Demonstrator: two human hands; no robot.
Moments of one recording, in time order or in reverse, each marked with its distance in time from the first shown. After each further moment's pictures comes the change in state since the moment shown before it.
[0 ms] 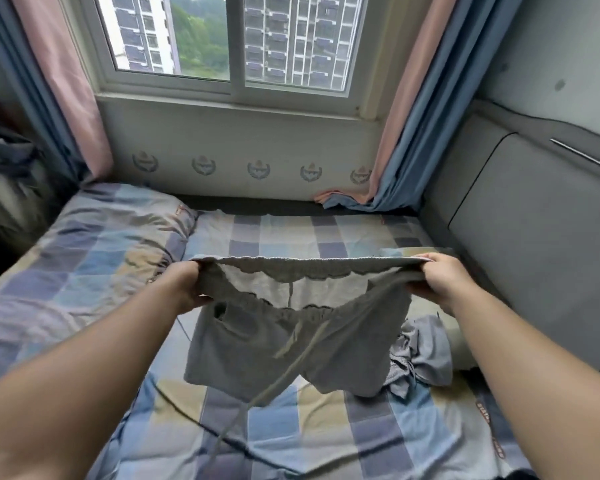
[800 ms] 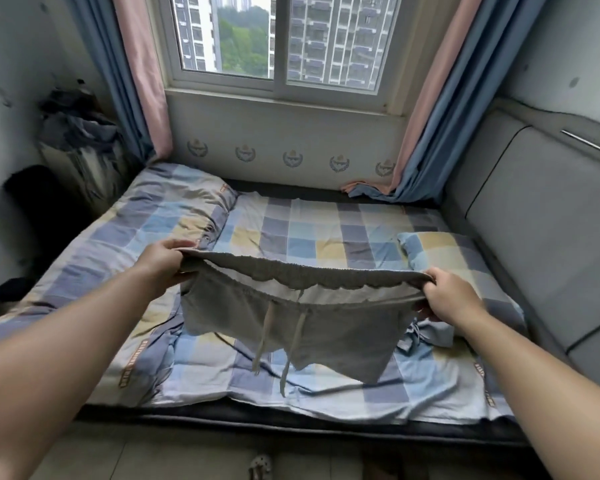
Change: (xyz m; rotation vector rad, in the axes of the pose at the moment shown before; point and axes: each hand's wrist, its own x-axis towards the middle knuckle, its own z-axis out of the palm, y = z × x) left_hand -0.178 -0.111 -0.128 0.140 0.202 0.276; right_hand -0.182 0.111 -0.066 -0.815 -0.063 -0.386
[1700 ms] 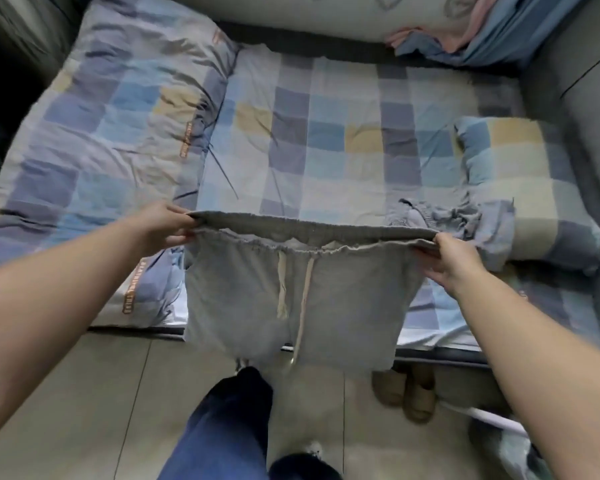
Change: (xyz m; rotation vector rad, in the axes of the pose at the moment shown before) left_hand 0.169 -0.106 0.017 0.173 -0.166 -0.350; right_hand 0.131 -0.006 0.183 0.876 -0.124 0.775
